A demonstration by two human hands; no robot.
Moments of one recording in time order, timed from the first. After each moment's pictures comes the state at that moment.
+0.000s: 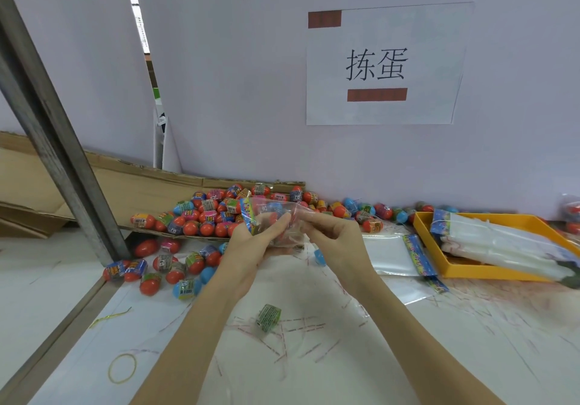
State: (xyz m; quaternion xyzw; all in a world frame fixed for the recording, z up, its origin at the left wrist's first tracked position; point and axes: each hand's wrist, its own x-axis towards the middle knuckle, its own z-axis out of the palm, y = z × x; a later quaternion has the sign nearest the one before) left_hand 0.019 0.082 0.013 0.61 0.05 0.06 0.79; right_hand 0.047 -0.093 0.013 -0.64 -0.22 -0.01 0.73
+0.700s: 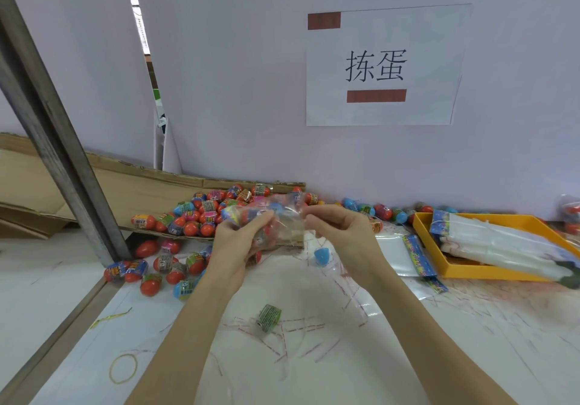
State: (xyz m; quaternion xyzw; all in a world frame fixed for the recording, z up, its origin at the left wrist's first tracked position) left_hand 0.018 0.094 0.020 0.56 0.12 0.11 0.81; right_hand 0.058 -0.110 0.021 -0.66 -0.21 0.00 0.72
